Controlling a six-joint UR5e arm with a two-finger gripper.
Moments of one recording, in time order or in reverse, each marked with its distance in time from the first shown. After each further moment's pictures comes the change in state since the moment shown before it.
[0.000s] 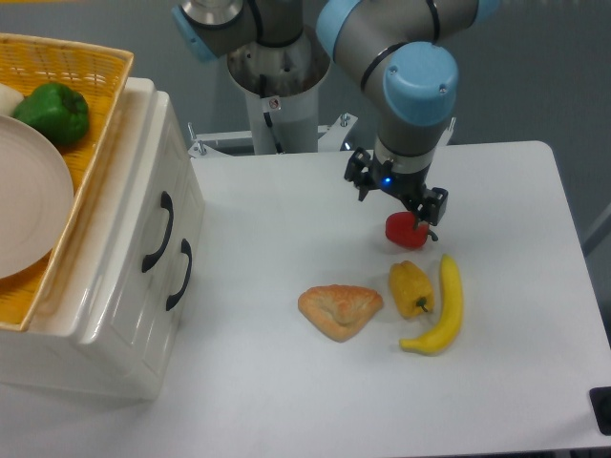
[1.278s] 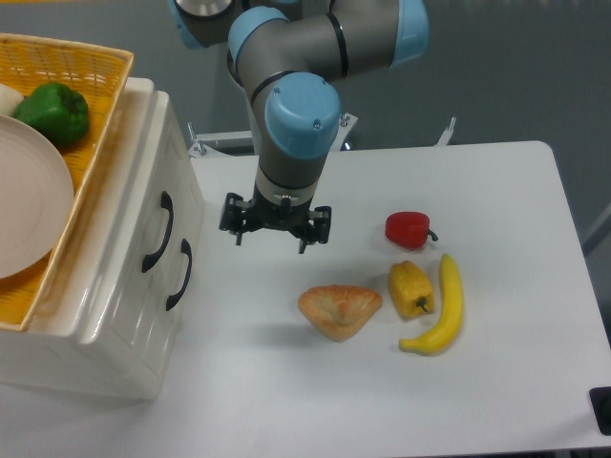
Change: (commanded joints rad) arm -0.203 -0.029 0.029 -0.040 -0.221 -0.519
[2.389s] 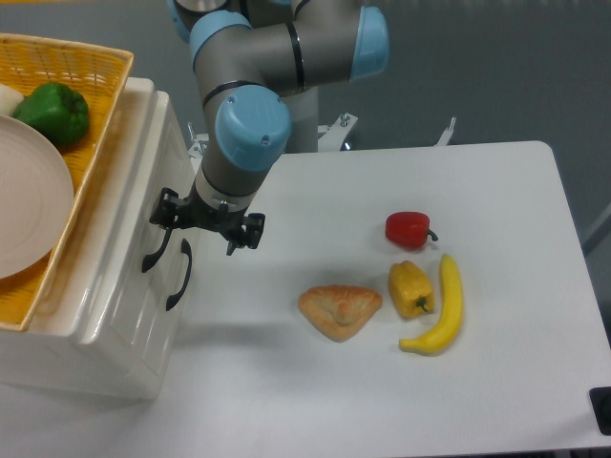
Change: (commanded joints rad) arm -0.107 -0.009 -0.005 -0.020 -0.066 0.006
